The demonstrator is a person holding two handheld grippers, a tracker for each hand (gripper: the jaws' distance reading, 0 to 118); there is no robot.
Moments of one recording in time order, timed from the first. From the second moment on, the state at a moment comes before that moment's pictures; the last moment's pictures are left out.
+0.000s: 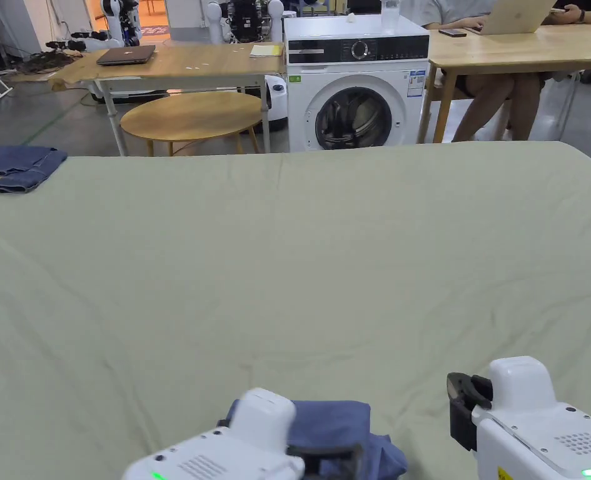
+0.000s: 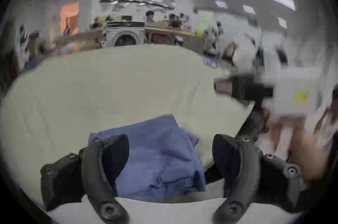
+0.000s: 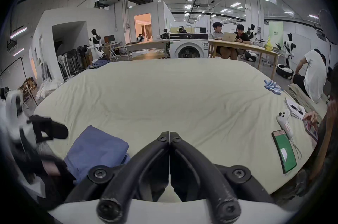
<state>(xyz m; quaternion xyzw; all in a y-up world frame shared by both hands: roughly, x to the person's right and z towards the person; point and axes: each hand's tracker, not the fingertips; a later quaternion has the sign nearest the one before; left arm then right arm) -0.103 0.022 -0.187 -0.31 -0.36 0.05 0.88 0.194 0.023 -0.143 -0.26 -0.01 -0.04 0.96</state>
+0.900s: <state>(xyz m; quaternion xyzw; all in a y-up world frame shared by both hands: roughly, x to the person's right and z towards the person) -0.149 -0.036 -0.171 -0.39 -0.37 0.24 0.81 0.145 -0.053 -0.176 -0.38 0.21 -0.22 0.88</state>
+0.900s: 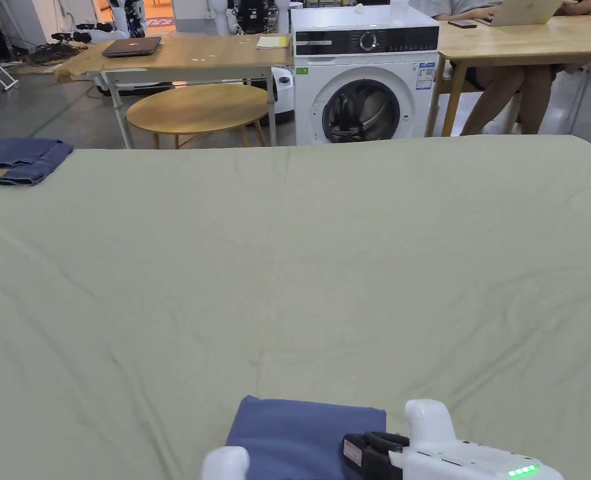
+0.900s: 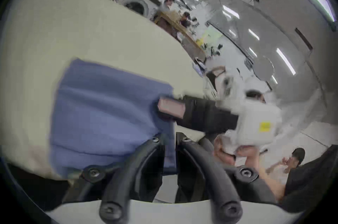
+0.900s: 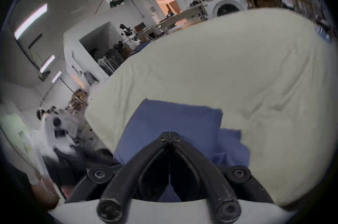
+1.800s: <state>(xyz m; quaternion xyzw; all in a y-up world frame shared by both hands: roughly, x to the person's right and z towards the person) -0.215 -0.107 -0.248 -0.42 -0.32 0.41 0.74 0.155 -0.064 -0.177 -0.40 0.17 -0.21 0.88</state>
